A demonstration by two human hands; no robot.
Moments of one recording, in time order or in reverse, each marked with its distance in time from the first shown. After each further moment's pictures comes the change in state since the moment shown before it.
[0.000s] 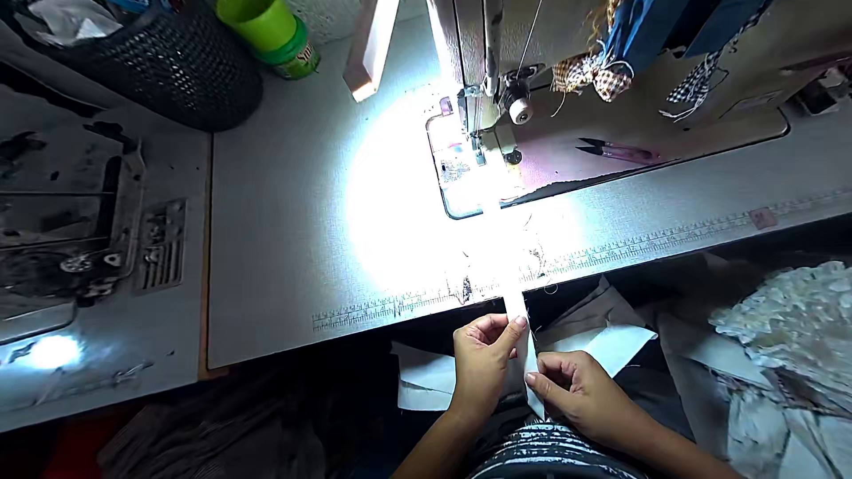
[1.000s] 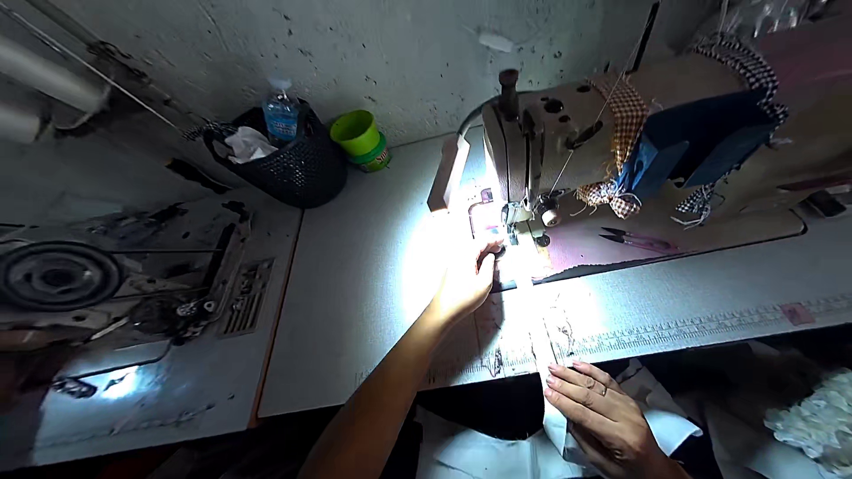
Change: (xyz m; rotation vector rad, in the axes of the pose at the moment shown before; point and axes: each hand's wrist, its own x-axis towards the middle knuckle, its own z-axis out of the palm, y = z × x) left_hand 0.159 0.133 -0.027 0.897 -0.253 0.650; right_hand 0.064 0.008 -0.027 -0.722 0.391 -1.086
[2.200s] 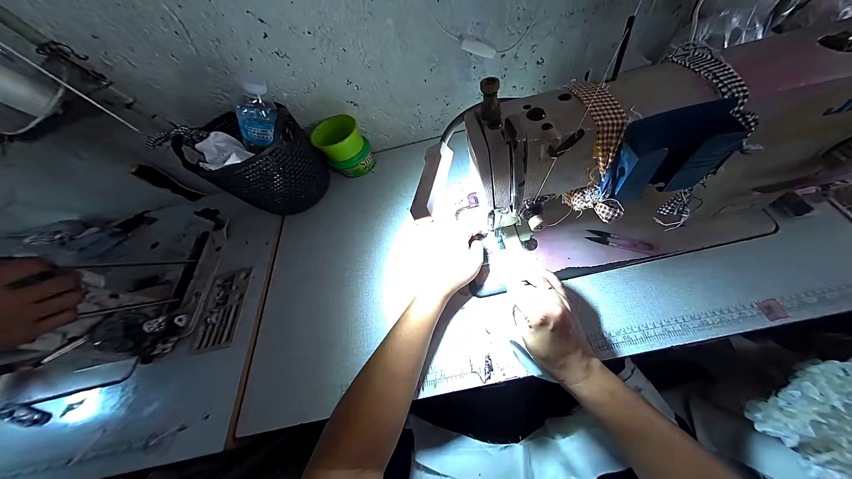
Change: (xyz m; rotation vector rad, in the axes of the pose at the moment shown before) left_hand 0.047 -0.009 0.000 0.371 0.034 -0.039; right_hand 0.108 0.043 0.044 -0.373 0.014 0.251
